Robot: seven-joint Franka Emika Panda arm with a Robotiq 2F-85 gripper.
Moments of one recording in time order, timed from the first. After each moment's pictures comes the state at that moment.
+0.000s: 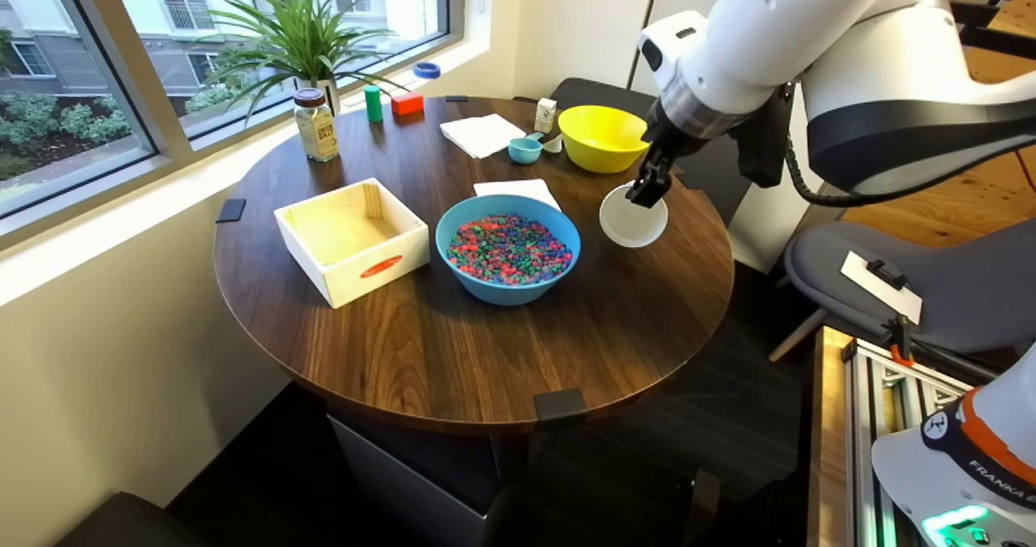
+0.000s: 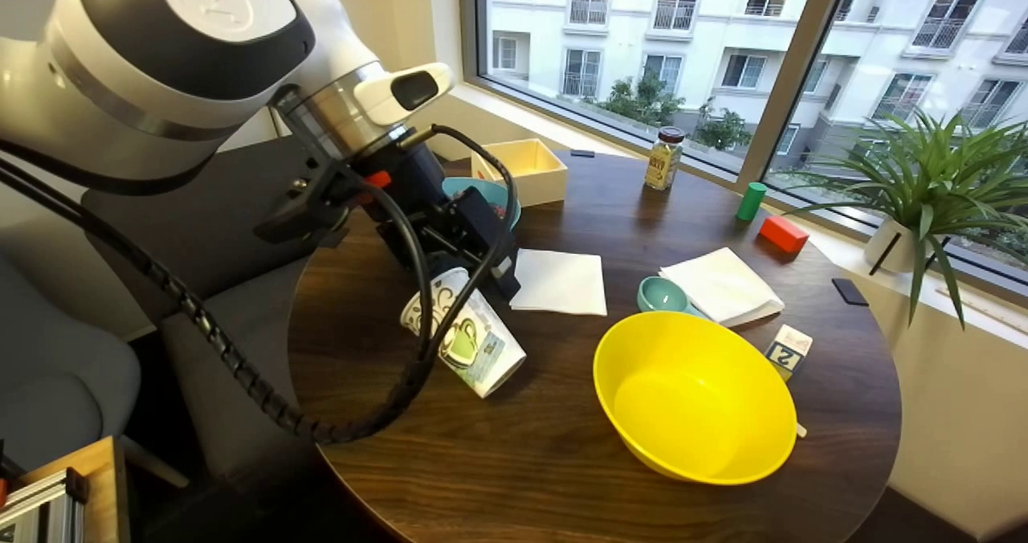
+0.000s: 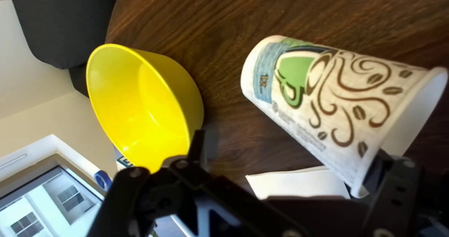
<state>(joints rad) 0.03 -0.25 0.09 -2.41 -0.77 2.33 0.30</state>
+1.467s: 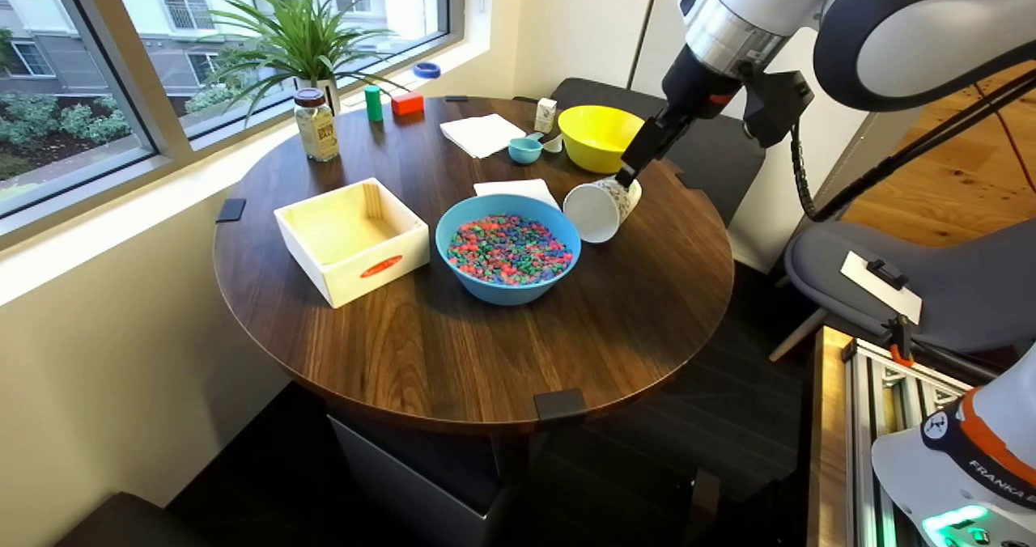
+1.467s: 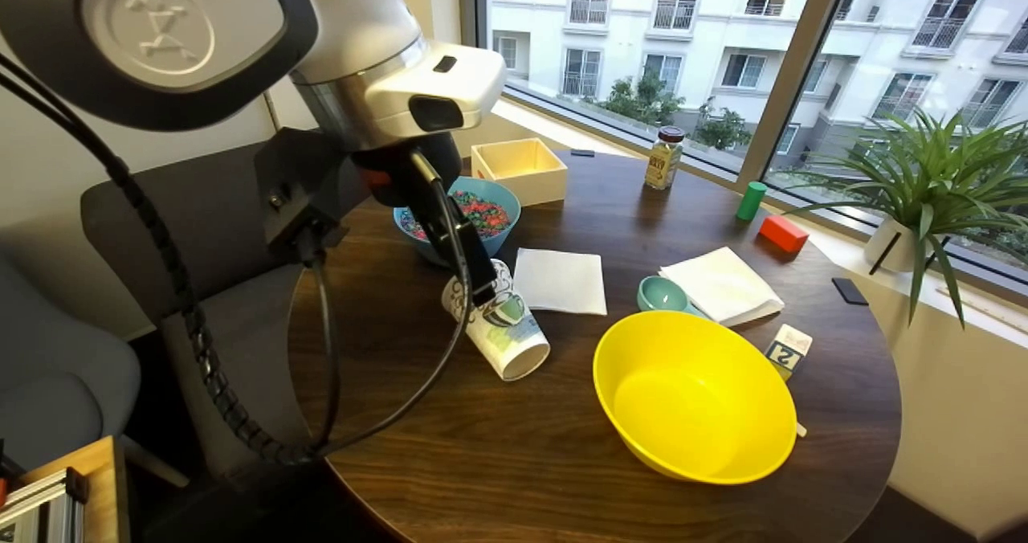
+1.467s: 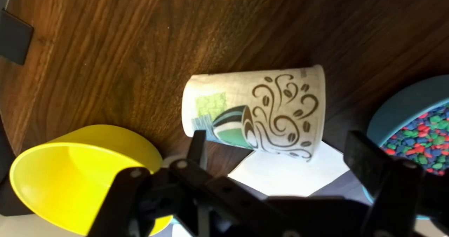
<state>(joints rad) 0.00 -0.30 0.02 -2.41 -0.15 2.41 0.23</state>
